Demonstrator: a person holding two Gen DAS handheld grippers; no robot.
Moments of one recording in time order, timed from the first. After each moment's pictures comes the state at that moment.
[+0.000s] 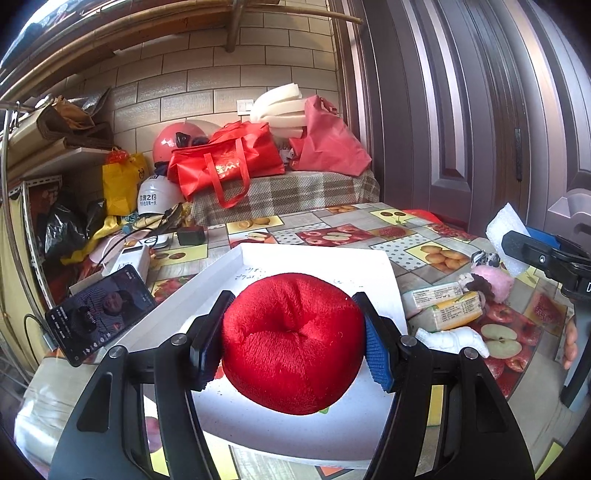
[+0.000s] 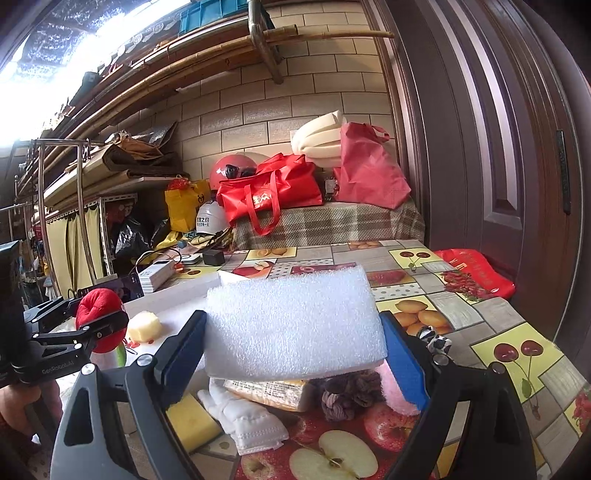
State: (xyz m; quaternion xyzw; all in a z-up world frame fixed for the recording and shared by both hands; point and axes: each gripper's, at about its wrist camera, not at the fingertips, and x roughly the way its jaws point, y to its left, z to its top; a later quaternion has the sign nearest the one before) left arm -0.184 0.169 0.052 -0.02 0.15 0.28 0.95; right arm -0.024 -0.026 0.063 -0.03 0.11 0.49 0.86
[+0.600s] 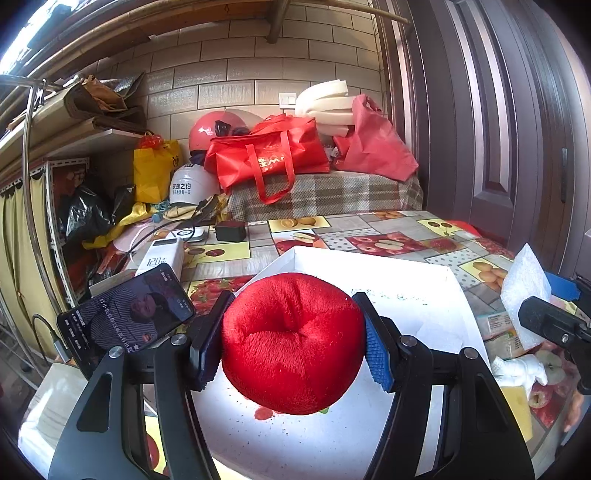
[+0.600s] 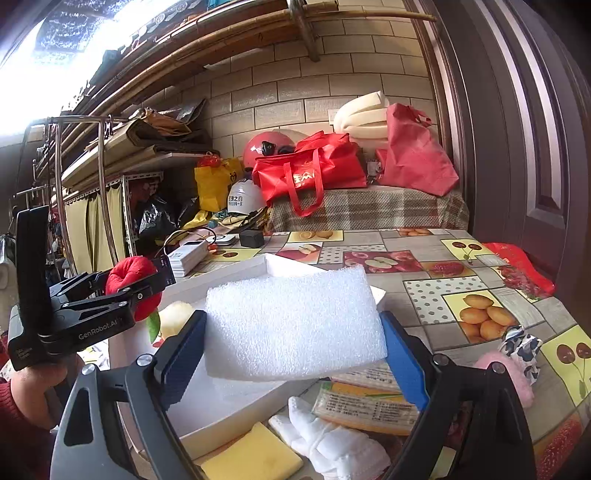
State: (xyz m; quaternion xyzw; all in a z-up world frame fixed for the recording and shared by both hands) left arm -0.175 0.232 0.049 -0.05 0.15 0.33 0.93; right arm -0.049 0.051 0.051 -0.06 0.14 0.53 0.84
